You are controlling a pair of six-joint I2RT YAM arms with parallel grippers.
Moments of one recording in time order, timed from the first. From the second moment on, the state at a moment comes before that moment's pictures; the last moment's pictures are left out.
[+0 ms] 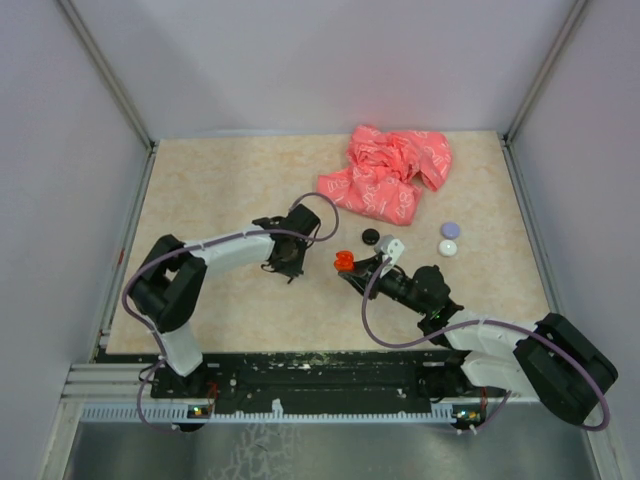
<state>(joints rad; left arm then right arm) -0.73 1.80 1.15 -0.59 -0.22 -0.45 0.71 1.11 0.18 0.95 -0.30 0.10</state>
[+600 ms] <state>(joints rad) -0.73 1.29 0.81 -0.14 -0.07 -0.31 0.71 1.16 0.16 1.10 -0.27 0.00</state>
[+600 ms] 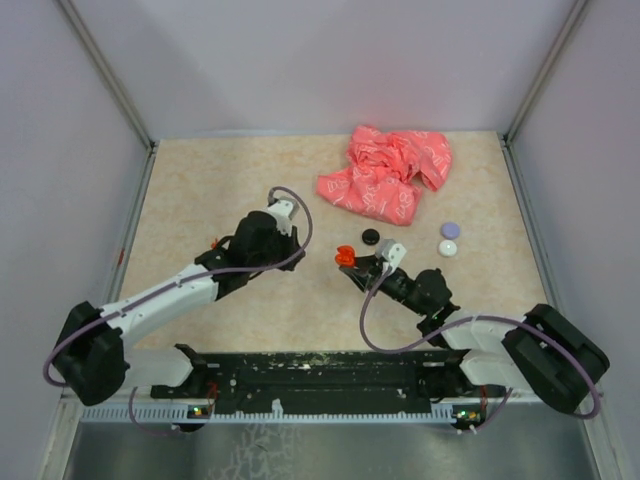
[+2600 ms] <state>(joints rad) -0.78 1.16 0.64 0.67 0.62 -0.23 0.72 1.30 0.15 1.55 -0.40 -0.01</state>
